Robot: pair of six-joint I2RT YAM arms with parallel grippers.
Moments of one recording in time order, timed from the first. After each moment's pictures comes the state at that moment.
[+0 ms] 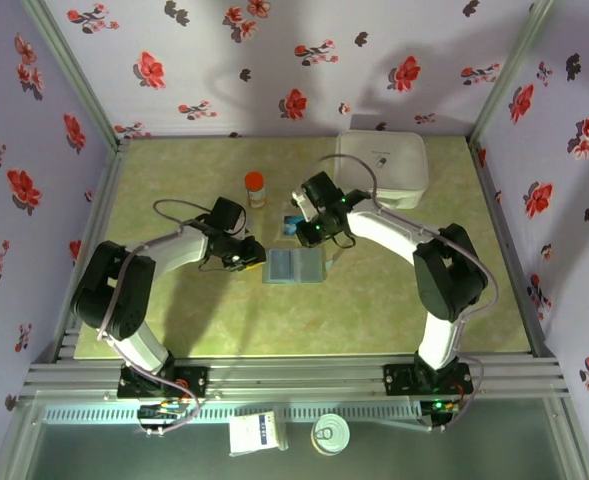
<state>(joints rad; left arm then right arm) -0.50 1.66 0.93 -0.40 0.40 -0.67 0.65 1.81 1.32 -0.60 -0.16 0.18</state>
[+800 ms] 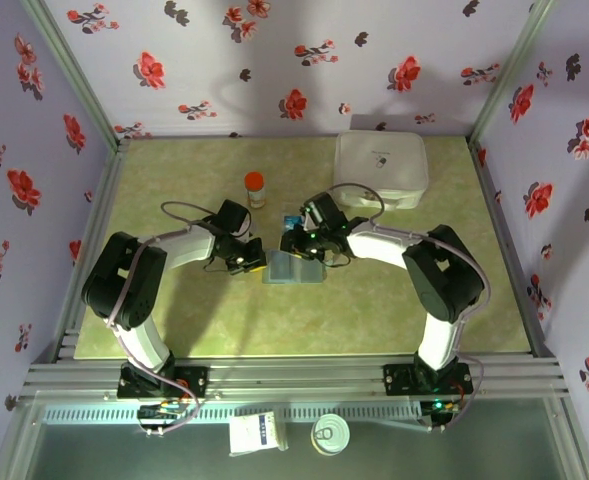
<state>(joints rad) -0.51 1.74 0.94 -0.38 0.40 -0.68 0.68 1.83 1.08 -0.13 -0.44 0.86</state>
